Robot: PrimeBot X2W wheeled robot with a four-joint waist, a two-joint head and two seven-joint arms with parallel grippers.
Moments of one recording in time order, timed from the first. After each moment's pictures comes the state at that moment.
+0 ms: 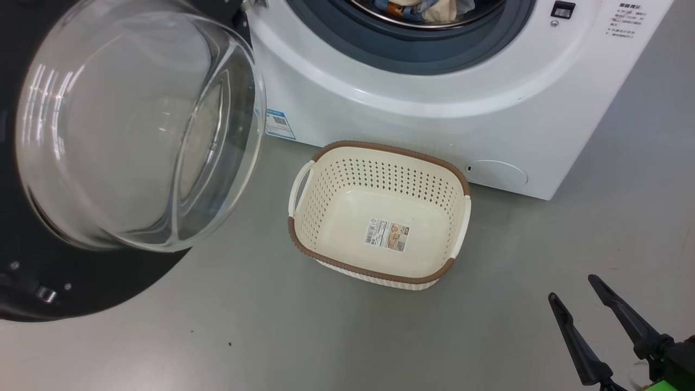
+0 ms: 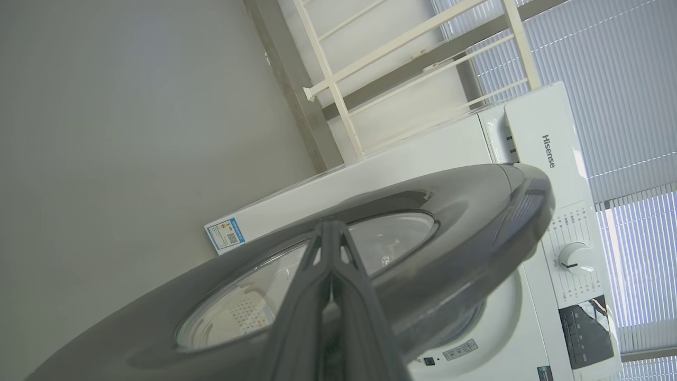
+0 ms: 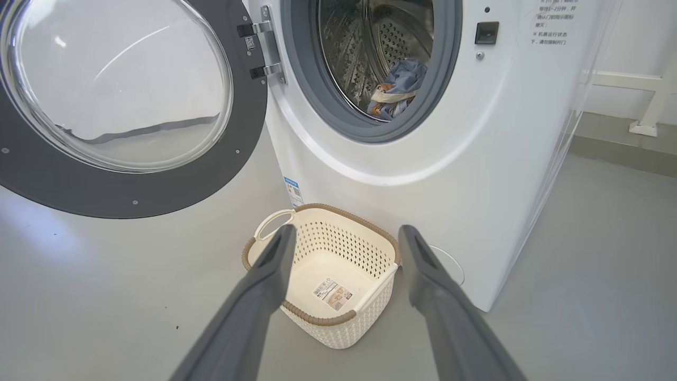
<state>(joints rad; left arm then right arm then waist) -0.43 0.60 0.23 0.36 -1.71 0.04 0.58 0.14 -0.41 0.12 -0.12 0.34 0.12 -0.25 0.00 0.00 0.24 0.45</state>
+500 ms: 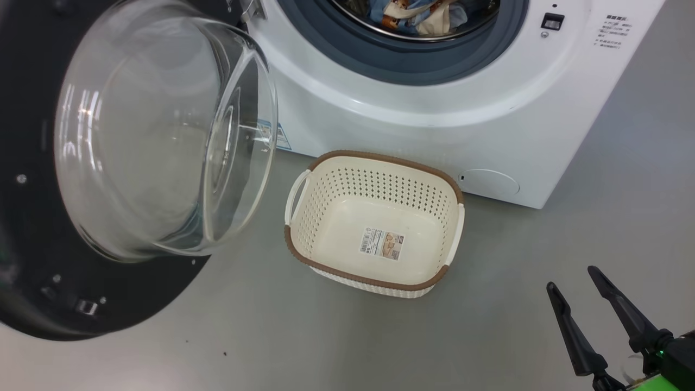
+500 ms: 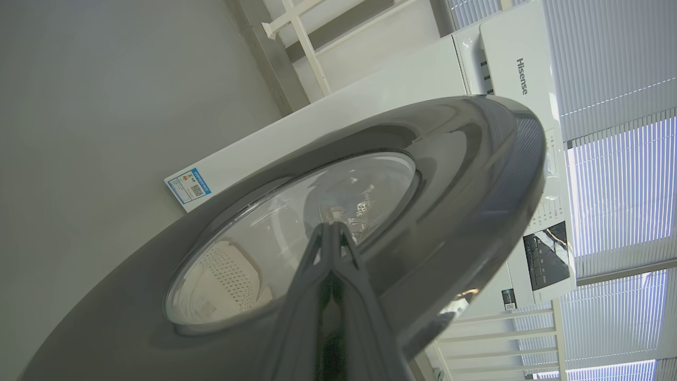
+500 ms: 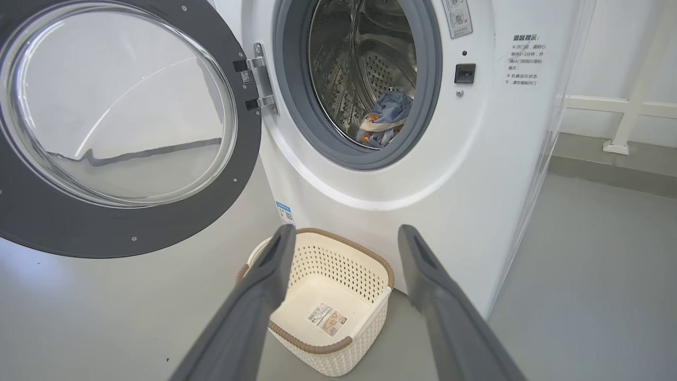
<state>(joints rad) -0.33 0.57 0.23 0.24 -1.77 -0.02 0.69 0.13 -0.36 0.09 -0.13 0.33 0.12 -0.25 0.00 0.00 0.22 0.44</state>
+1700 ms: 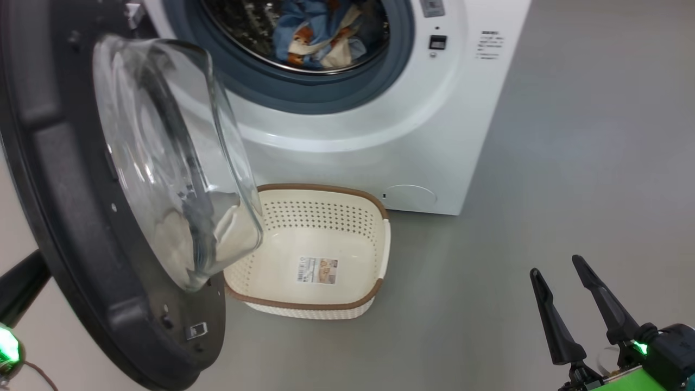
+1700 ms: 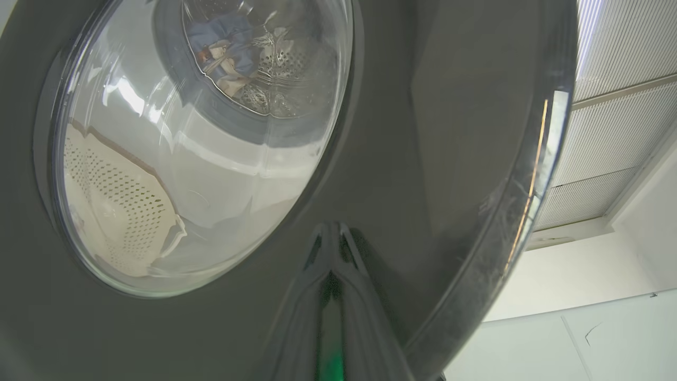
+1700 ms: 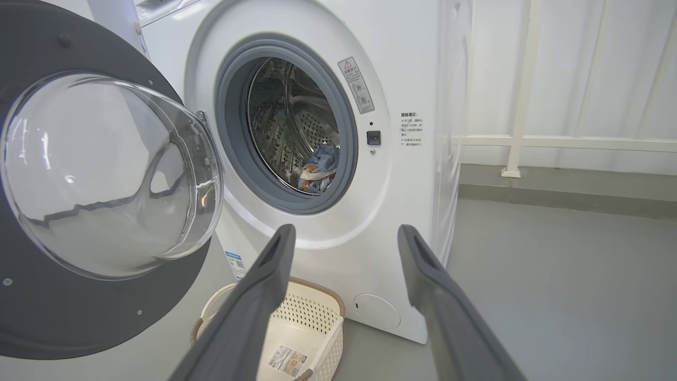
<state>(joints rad) -0.11 0.50 0.17 -0.14 -1.84 0.01 0.81 0.10 -0.22 0.07 -0.15 0.29 0.12 -0.25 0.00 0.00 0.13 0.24</state>
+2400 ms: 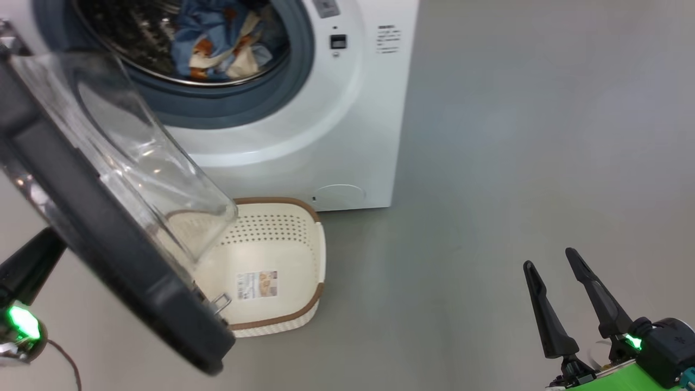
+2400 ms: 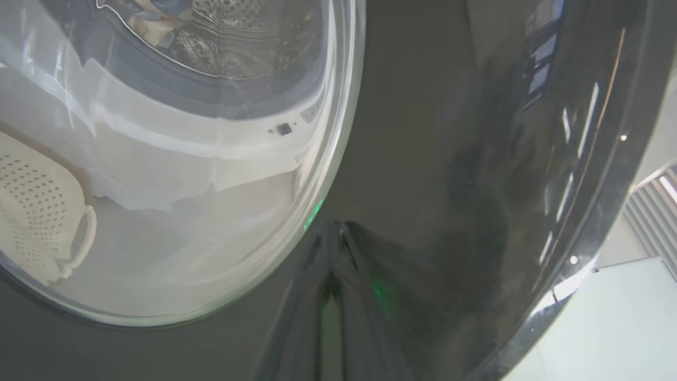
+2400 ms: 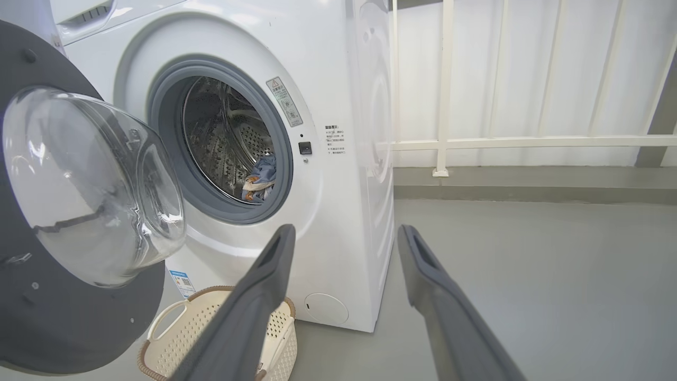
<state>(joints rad) -0.19 0.43 0.15 -0.10 -1.85 0.03 0.75 0.07 -0.19 0.08 -0.15 0.29 0.12 -0.25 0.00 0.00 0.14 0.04</state>
